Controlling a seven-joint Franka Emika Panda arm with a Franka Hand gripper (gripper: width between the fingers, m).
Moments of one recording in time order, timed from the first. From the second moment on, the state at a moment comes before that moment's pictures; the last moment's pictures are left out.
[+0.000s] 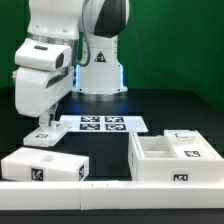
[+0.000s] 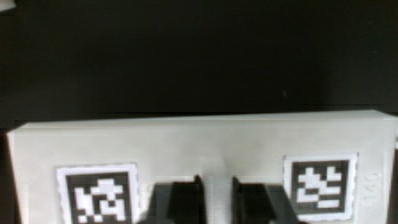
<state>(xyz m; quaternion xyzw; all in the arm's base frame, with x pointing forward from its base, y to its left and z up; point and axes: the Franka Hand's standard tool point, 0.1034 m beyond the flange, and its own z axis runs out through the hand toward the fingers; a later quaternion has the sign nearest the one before) 0.450 -0.128 0.041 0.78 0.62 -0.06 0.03</state>
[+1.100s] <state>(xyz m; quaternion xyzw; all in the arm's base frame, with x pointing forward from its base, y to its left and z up) 0.447 -0.071 0.073 1.00 0.00 0.03 0.02</state>
